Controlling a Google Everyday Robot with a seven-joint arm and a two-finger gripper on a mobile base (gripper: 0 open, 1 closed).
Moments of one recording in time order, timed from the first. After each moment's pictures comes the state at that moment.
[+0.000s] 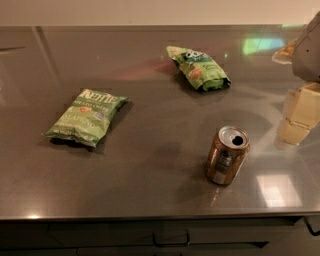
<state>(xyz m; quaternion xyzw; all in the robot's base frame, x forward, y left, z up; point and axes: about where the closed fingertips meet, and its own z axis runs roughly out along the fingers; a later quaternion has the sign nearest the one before) 0.438 -0.217 0.976 -0.60 0.78 -0.03 0.16</state>
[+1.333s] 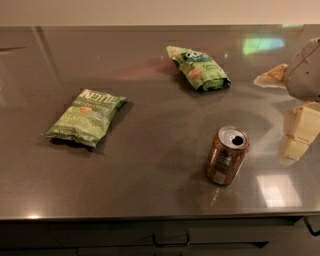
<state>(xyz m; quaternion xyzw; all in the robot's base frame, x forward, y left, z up) 0.432 -0.212 0.934 -0.66 0.73 0.08 0.17</state>
